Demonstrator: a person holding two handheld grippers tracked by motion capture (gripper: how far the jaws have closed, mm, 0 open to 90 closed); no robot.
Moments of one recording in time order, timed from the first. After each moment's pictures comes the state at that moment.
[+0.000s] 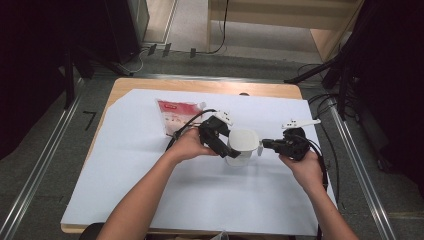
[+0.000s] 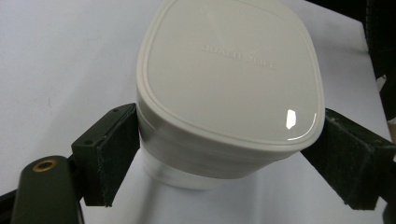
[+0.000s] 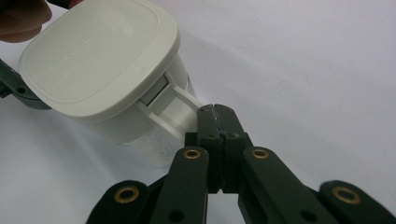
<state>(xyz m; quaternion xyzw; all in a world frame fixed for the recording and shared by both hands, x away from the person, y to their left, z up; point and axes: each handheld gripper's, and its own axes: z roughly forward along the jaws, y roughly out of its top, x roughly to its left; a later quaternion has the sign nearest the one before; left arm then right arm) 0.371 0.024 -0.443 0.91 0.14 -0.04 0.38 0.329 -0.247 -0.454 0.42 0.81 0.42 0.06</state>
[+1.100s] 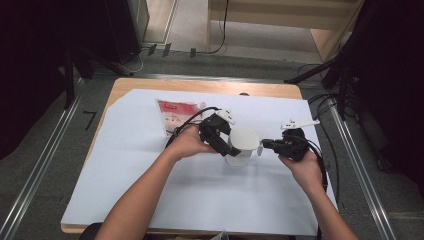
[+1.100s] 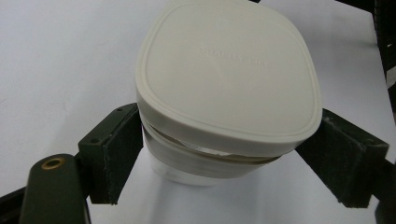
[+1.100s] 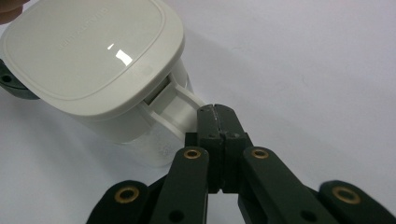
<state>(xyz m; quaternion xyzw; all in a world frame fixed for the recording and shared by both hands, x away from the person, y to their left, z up) 0.369 0.021 -0.430 0.92 0.14 -0.03 0.37 0.327 -0.244 -0.453 0.41 0.81 0.41 0.07</state>
